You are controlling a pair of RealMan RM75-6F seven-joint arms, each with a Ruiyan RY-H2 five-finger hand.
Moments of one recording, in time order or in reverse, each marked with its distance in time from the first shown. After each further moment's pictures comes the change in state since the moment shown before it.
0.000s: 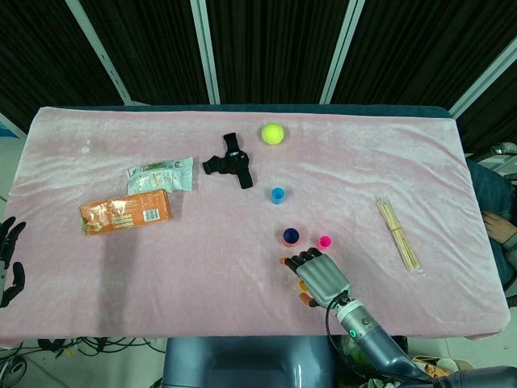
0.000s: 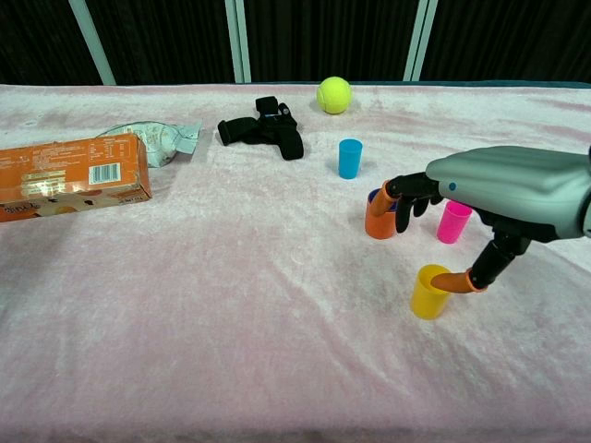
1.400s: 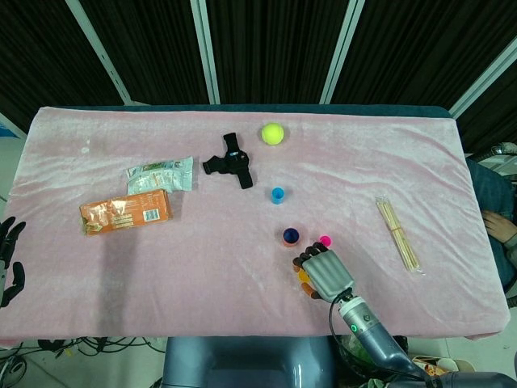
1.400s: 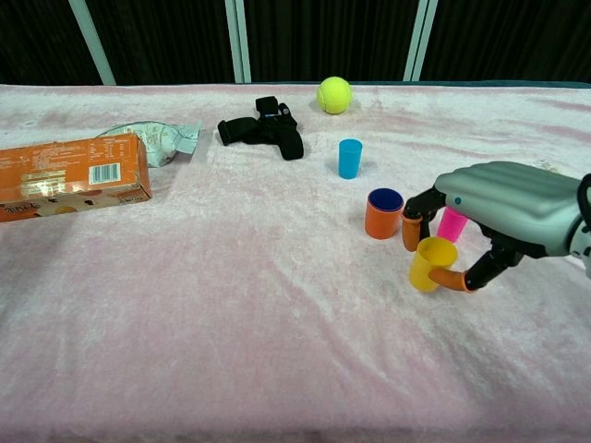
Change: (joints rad) left arm -0.001 -0.002 -0.002 0.001 -0.004 -0.002 0.007; right arm -0.095 -0.078 0.068 0.188 -0.121 -0.024 0.080
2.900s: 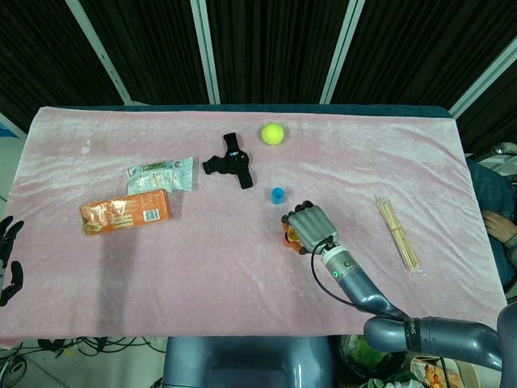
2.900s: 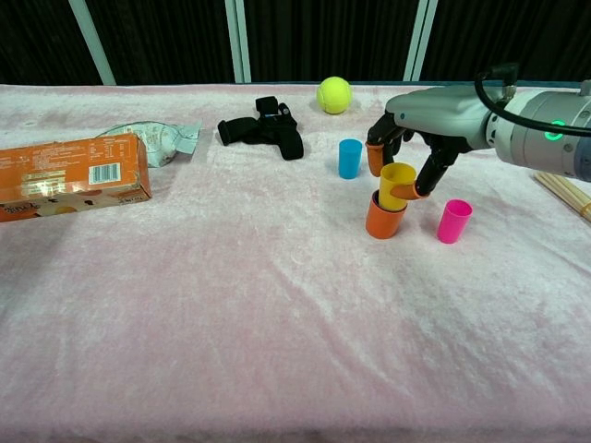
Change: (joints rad) left arm 0.000 0.003 -0.003 0.003 -0.007 -0.001 -0.007; right arm 0.268 0.009 0.172 0.160 0.312 -0.232 -0.013
